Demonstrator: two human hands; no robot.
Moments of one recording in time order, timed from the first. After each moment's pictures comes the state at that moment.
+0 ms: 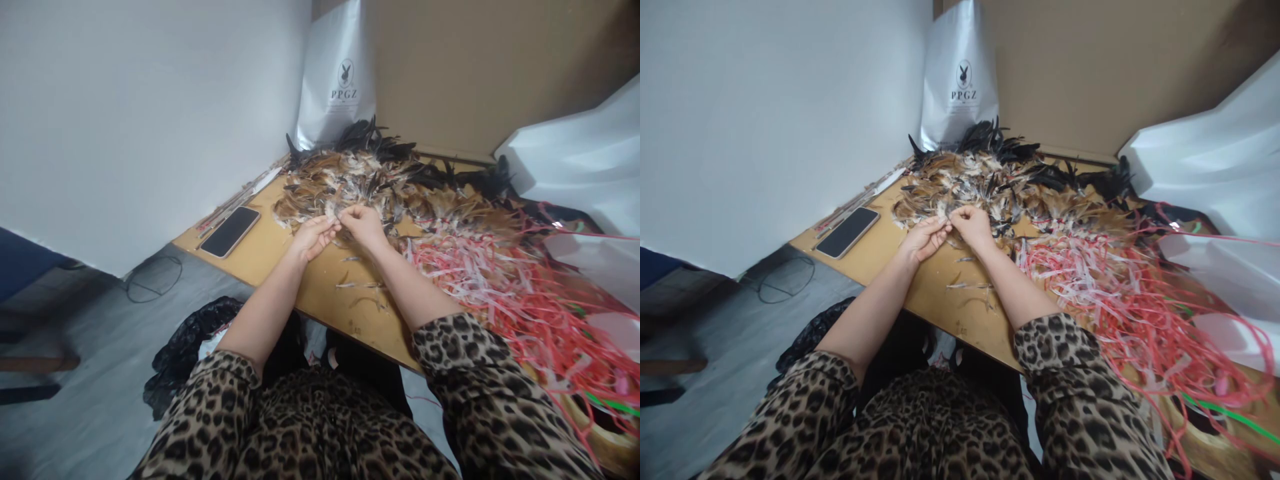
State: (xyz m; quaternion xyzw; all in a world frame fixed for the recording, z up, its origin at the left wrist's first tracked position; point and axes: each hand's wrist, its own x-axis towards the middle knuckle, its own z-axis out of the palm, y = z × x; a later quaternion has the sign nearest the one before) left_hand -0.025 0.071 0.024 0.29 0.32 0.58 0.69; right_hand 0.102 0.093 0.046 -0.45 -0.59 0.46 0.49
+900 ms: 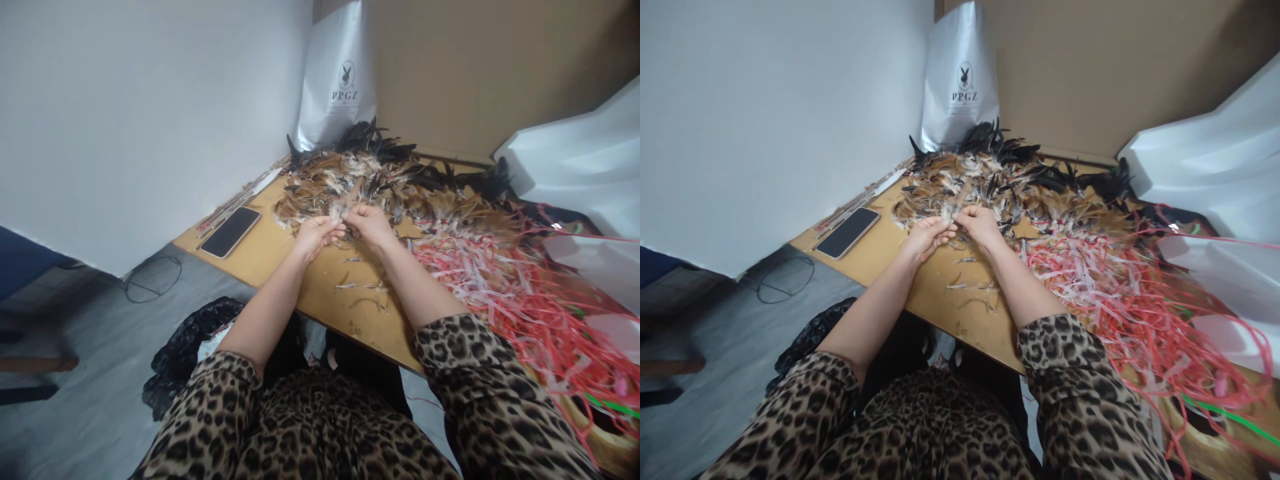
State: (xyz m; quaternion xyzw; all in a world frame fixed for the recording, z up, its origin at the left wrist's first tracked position) left_hand -0.023 0.070 0.020 0.38 0.38 0.57 0.63; right_hand 0.114 0.095 0.051 -0.42 -0.58 0.52 0.47
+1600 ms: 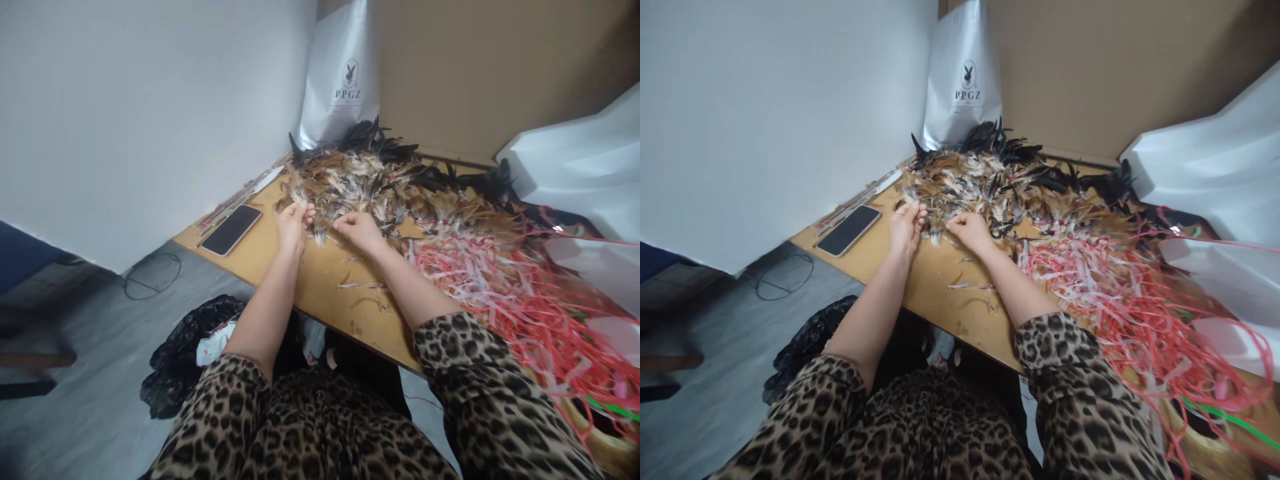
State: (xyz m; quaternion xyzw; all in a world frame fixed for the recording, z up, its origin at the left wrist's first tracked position) left_hand -0.050 0.083 0.029 0.24 0.39 0.75 0.47; right_hand 0.102 0.101 0.030 -0.46 -0.70 0.39 0.38
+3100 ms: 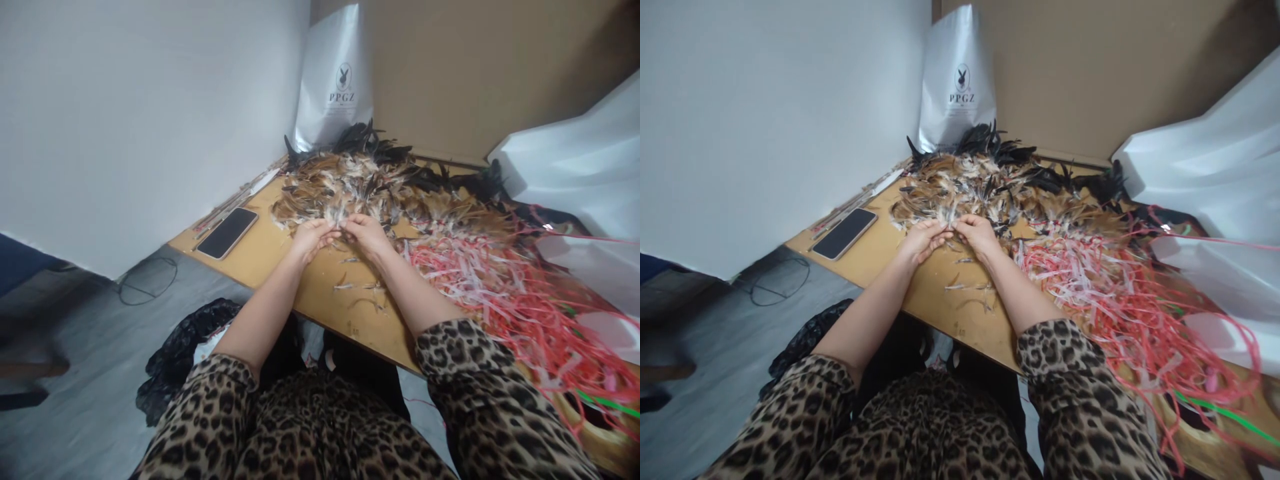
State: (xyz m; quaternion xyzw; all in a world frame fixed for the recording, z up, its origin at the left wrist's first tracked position) left_hand -0.023 0.071 0.020 0.32 0.41 0.57 0.64; right_hand 0.116 0.097 0.023 -0.39 -0.52 0.60 0.47
